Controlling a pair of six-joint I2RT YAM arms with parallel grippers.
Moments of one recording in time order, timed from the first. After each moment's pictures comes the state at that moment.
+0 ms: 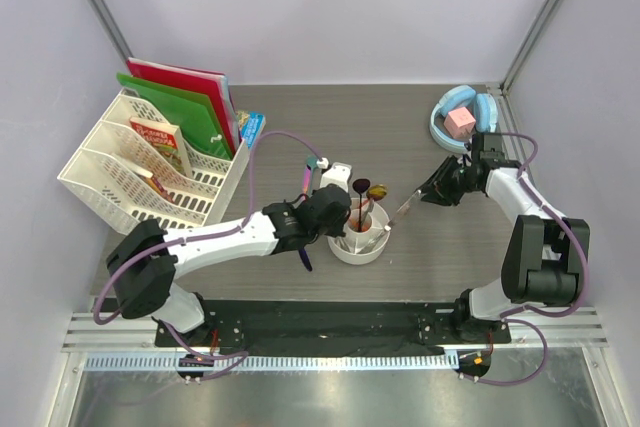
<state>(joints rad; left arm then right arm) -1.06 1.52 1.02 -0.24 -0.37 -0.58 -0.10 1.48 0.93 -0.54 -0.49 0.63</state>
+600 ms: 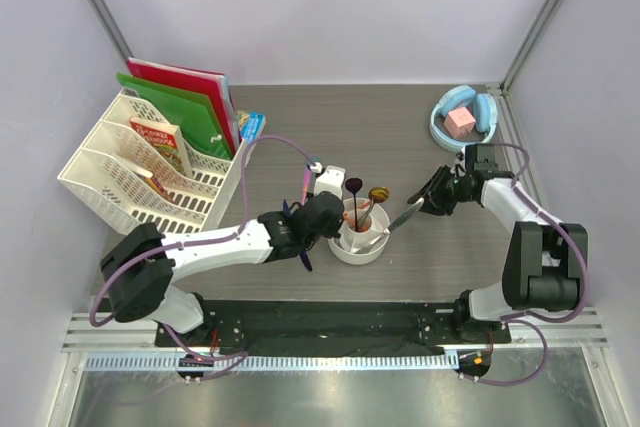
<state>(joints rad) -1.07 1.48 0.91 -0.09 -0.45 -0.54 -0.07 1.45 0.84 -0.48 -0.53 0.63</state>
